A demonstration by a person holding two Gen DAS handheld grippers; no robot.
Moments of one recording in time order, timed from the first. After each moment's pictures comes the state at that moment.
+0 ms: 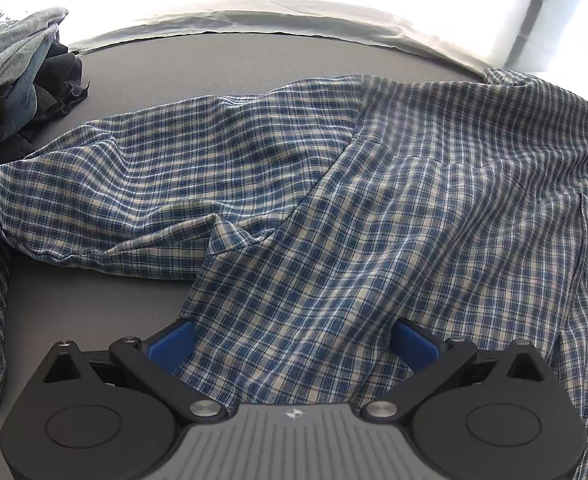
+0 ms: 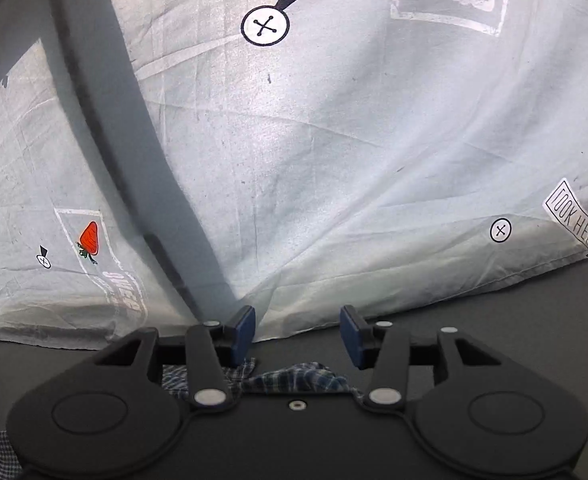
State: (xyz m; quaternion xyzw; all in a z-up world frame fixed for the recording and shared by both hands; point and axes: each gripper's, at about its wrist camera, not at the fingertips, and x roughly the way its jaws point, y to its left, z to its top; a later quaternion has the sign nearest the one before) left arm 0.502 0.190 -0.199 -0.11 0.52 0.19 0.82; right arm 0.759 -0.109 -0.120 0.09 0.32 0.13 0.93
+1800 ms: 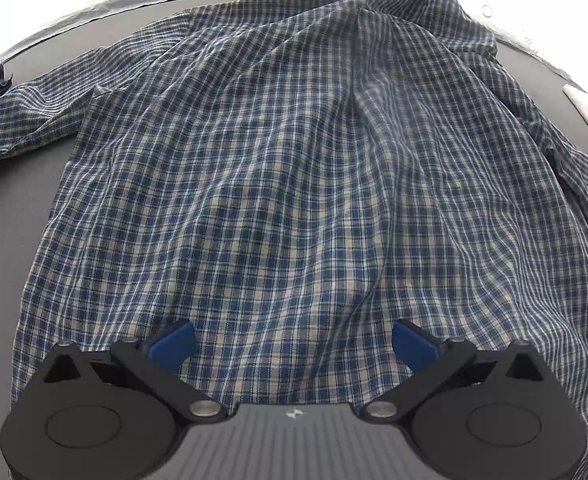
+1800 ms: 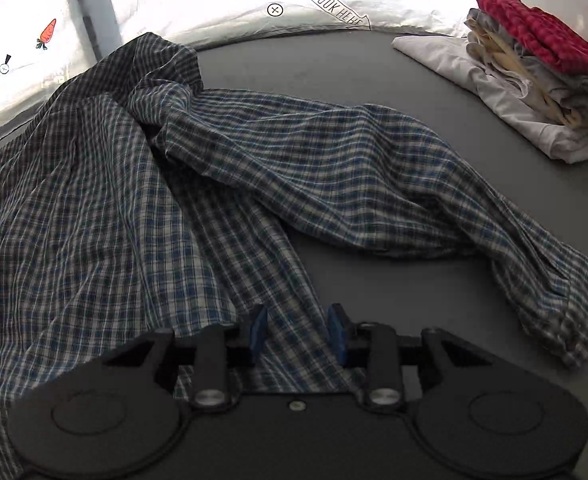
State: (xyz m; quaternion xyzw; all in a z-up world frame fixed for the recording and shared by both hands) left arm 0.360 0.055 -0.201 -0.05 0.56 0.03 0.83; right arm 0.400 -0.230 -0.206 0.04 0.47 -0.04 0.88
